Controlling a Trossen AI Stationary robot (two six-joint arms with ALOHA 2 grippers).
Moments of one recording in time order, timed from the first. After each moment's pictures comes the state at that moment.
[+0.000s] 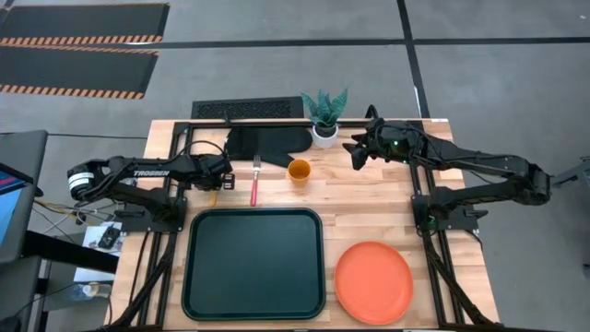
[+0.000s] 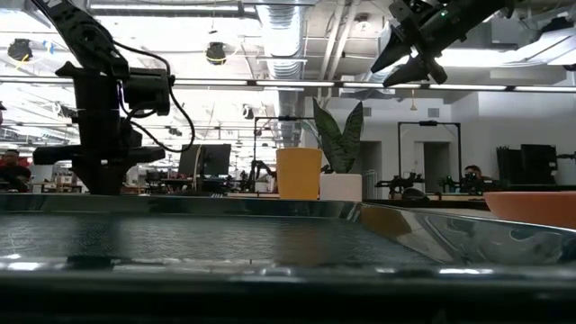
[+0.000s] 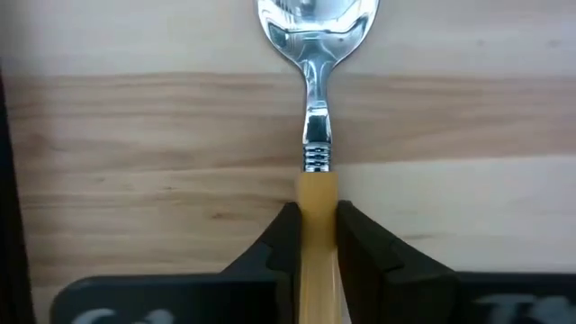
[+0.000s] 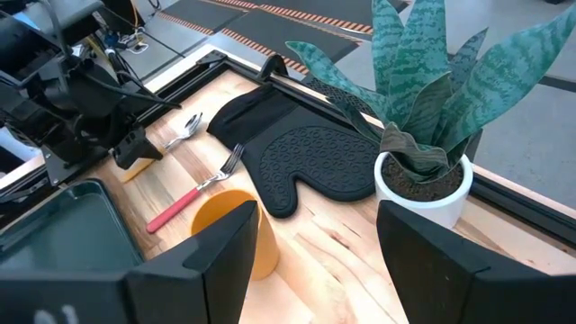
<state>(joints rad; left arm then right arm) 0.48 1.23 0.48 -0.64 -0.21 -1.06 -0.35 1.00 0.85 -0.30 0.21 0.42</state>
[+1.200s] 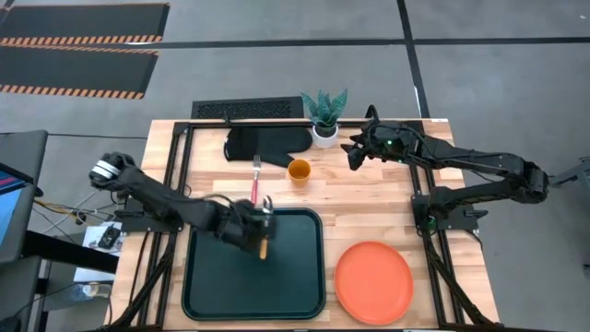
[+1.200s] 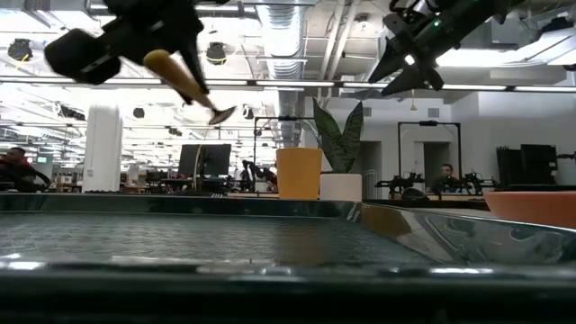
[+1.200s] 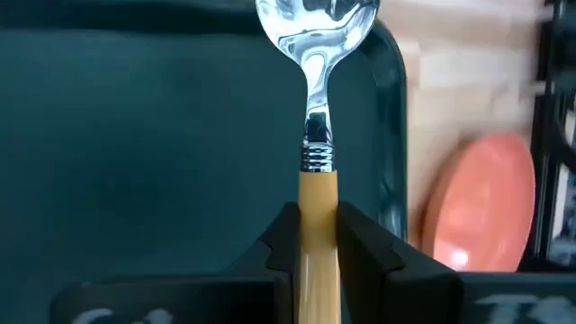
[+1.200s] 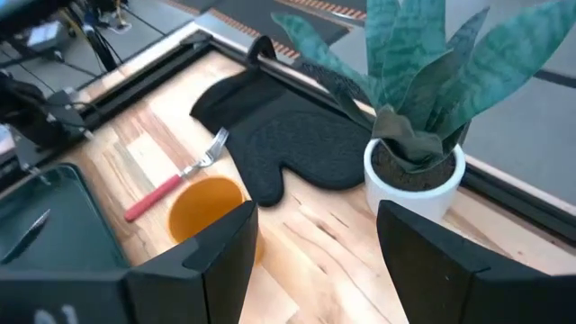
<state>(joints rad) -0.40 1.52 1.10 -0.63 -0.34 -1.85 -0.36 1.06 0.85 -0.30 0.21 0.40</state>
